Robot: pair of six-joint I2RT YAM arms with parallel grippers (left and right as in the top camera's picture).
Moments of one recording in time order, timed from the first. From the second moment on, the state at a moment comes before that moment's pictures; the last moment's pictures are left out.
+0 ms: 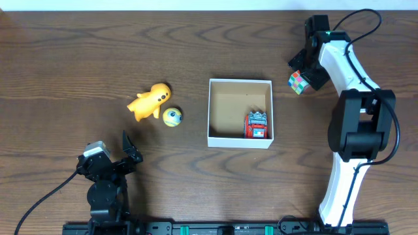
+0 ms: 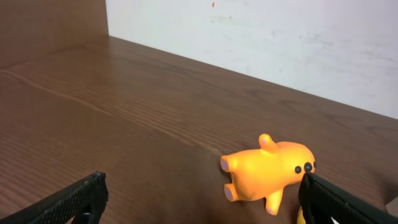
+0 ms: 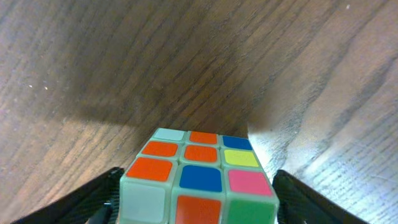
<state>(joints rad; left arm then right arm) 0.02 0.01 0.10 -0.27 -0.24 -0.22 0.02 2.26 1.82 -0.95 0.12 0.88</state>
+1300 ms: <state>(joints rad) 0.02 0.01 0.10 -0.27 -0.24 -0.22 0.07 2.28 2.08 -1.11 0.05 0.58</state>
